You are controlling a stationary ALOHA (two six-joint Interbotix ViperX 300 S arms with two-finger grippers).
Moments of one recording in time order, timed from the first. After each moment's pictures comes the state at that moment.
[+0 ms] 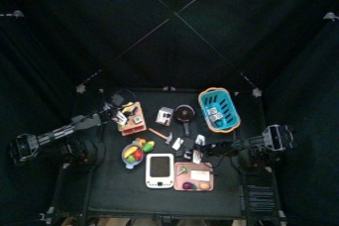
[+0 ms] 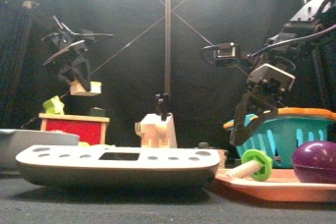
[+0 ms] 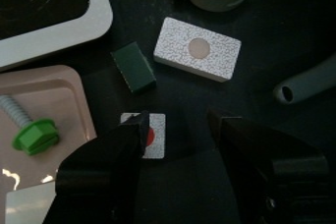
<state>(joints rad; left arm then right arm) 0.52 -0.61 0.85 0.38 0.53 -0.56 0.00 -0.13 0.85 -0.83 0.27 1.00</state>
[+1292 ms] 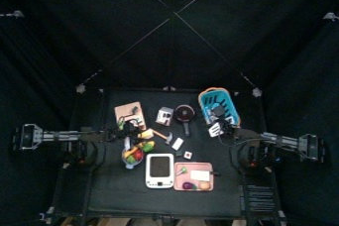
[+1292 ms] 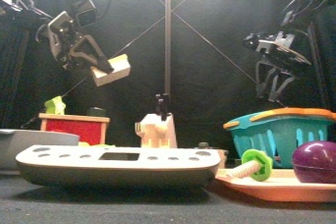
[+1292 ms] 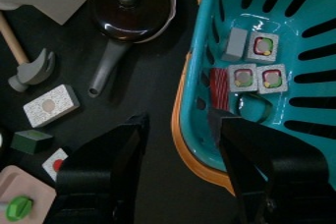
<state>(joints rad) 0.18 -0.53 1.06 0.48 -0.11 -0.52 -0.33 -0.59 0.85 -0.47 0.81 1.00</state>
